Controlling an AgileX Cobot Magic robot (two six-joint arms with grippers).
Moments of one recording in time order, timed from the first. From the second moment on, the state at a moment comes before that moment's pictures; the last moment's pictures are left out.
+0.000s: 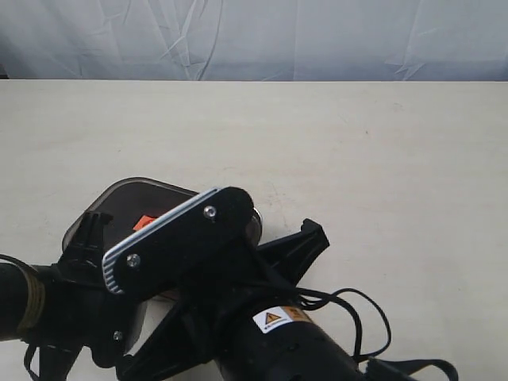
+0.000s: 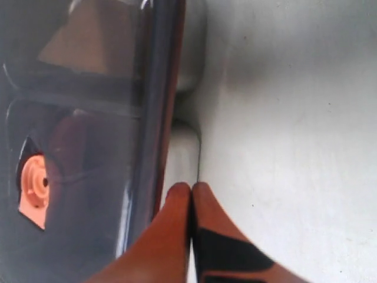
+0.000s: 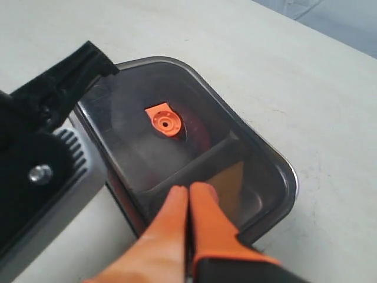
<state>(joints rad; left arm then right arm) -0.81 1.24 -0.36 0.39 0.21 0.63 1.69 1.53 -0.79 1.75 -0.84 -1.36</state>
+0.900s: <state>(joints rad) -0.65 0.90 -0.36 1.21 0.51 -0.25 1.46 1.56 -0.79 1.75 -0.46 -1.36</state>
